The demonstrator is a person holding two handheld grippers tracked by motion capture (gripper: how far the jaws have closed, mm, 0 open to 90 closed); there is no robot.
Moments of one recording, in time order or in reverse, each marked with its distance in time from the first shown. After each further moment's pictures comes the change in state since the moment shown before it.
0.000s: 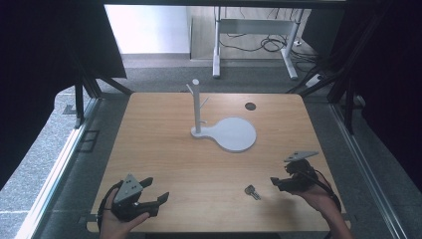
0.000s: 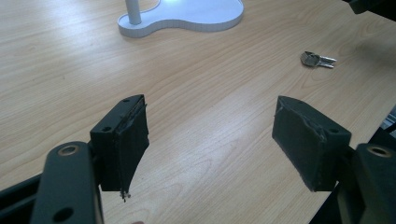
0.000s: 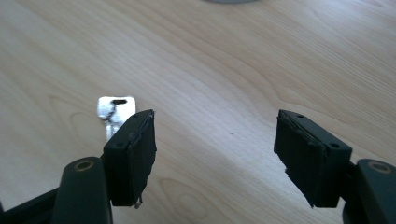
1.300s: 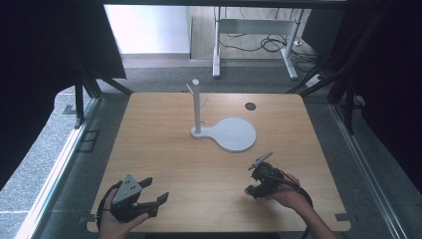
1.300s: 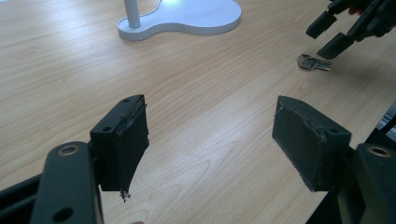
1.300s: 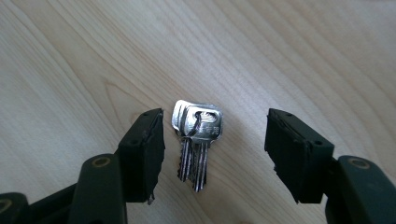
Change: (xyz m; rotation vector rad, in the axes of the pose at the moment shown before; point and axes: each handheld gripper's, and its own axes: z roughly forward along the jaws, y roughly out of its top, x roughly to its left) left arm -0.001 0.001 -0.003 -0.011 -0.003 -0.002; right arm 0.062 0.031 0.052 0.235 0.091 -0.178
